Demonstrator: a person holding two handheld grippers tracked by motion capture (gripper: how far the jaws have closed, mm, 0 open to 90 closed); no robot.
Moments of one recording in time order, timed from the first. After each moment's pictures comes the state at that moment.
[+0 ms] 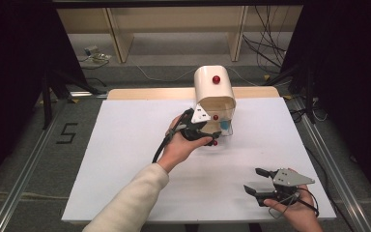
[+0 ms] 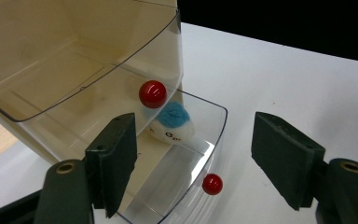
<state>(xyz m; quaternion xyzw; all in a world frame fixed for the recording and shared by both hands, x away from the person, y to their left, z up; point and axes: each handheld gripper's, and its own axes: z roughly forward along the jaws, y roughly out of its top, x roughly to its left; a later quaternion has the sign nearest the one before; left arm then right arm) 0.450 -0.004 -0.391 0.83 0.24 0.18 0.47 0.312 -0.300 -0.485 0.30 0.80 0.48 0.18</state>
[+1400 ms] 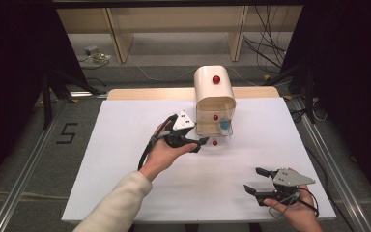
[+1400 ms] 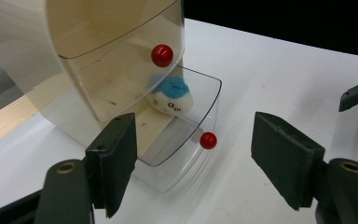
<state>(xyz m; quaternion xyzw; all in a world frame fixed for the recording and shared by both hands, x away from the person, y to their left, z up) 0.427 0.039 -0.391 0.82 0.25 0.17 0.48 0.312 -0.300 -0.485 0.30 0.80 0.49 0.19</state>
